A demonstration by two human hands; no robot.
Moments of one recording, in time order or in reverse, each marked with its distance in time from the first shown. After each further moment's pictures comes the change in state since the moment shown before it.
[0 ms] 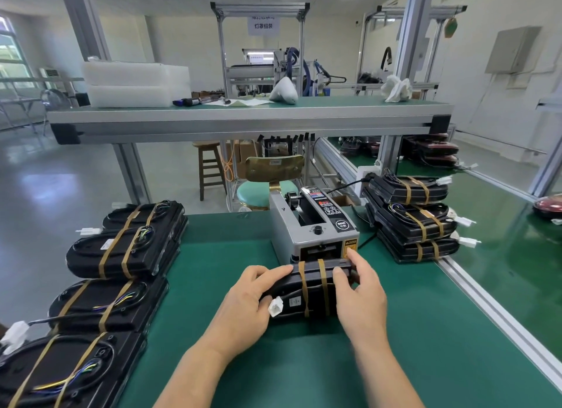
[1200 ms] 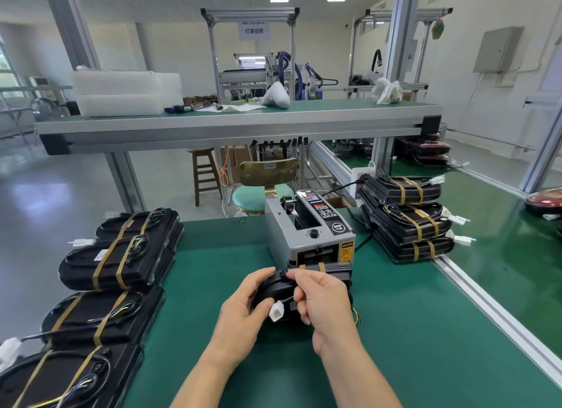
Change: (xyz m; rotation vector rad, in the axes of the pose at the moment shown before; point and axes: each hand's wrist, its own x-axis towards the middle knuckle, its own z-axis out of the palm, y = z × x) left_hand -0.004 -0.004 0.014 -0.535 0.126 -0.091; right_hand -0.020 -0.037 0.033 0.539 -0.285 0.385
